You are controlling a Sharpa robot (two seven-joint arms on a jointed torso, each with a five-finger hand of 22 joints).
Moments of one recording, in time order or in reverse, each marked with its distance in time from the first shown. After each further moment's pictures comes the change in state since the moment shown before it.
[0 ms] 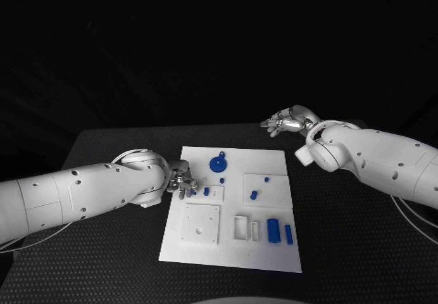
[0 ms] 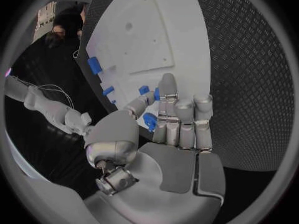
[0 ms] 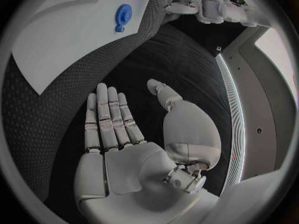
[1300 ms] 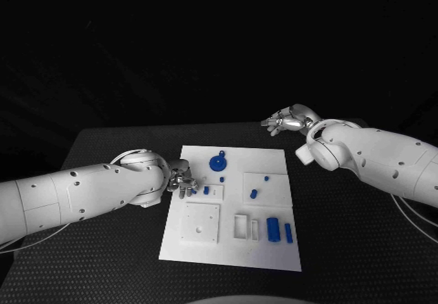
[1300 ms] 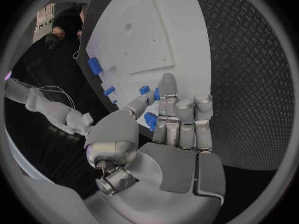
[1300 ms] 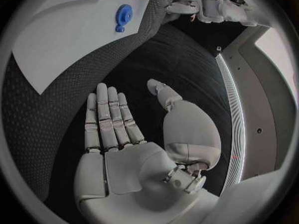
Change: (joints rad) left arm -0.005 -0.008 -0.001 0.010 -0.015 -0.017 0.014; left_hand 0.000 0.000 0.002 0.002 0.000 0.002 0.002 -0.004 0.002 0.000 0.000 -0.004 0.000 0.002 0.002 0.000 -0.004 0.000 0.000 0.000 0.000 -0.001; right arm 0.000 -0.001 0.000 0.000 0.000 0.001 0.000; right_hand 0.000 0.000 0.000 0.000 -0.001 0.000 0.000 0.000 -0.001 0.000 0.000 0.004 -0.001 0.000 0.000 0.000 0.000 0.000 0.000 0.000 0.000 0.003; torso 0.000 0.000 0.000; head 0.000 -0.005
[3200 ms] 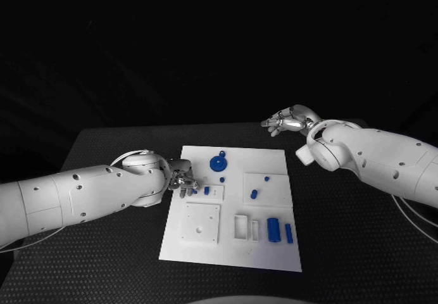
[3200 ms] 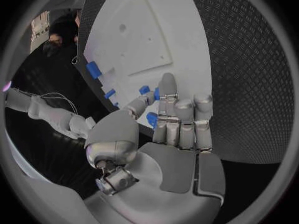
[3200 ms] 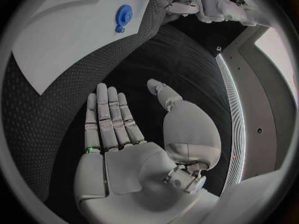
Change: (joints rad) left arm -0.007 0.003 0.001 0.001 -0.075 -0.014 0.028; left_hand 0.004 -0.004 0.002 0.002 -0.006 0.001 0.001 -0.004 0.005 0.000 0.000 -0.004 0.000 0.000 0.000 0.000 -0.006 -0.007 0.004 -0.001 0.000 0.000; right arm 0.000 0.000 0.000 0.000 0.000 0.003 -0.001; right_hand 0.000 0.000 0.000 0.000 0.000 0.000 0.000 0.000 -0.001 0.000 0.000 0.000 -0.001 -0.003 0.003 0.000 0.000 0.000 0.000 0.000 -0.004 0.002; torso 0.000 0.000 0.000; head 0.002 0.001
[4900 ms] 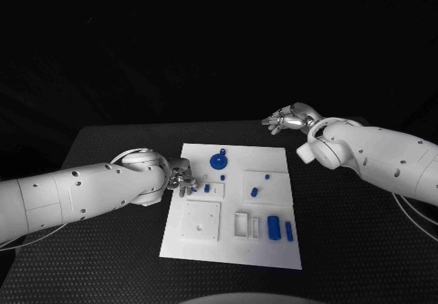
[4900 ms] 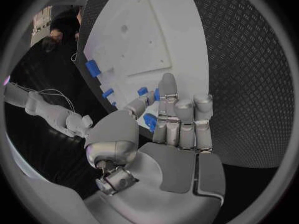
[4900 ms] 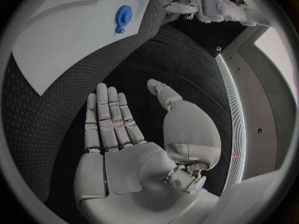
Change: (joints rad) left arm 0.000 -0.004 0.000 0.005 0.043 0.007 -0.037; left_hand 0.000 0.000 0.001 0.001 -0.001 0.001 0.001 -0.007 0.002 0.000 0.000 0.000 0.002 0.002 0.002 0.000 -0.003 0.007 0.004 -0.003 0.000 -0.001; right arm 0.000 0.000 0.000 0.000 0.000 0.003 -0.001; right_hand 0.000 0.000 0.000 0.000 0.000 0.000 0.000 0.000 -0.001 0.000 0.000 0.000 0.000 0.000 0.000 0.000 0.000 0.000 0.000 0.000 -0.004 0.003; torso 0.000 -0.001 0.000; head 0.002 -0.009
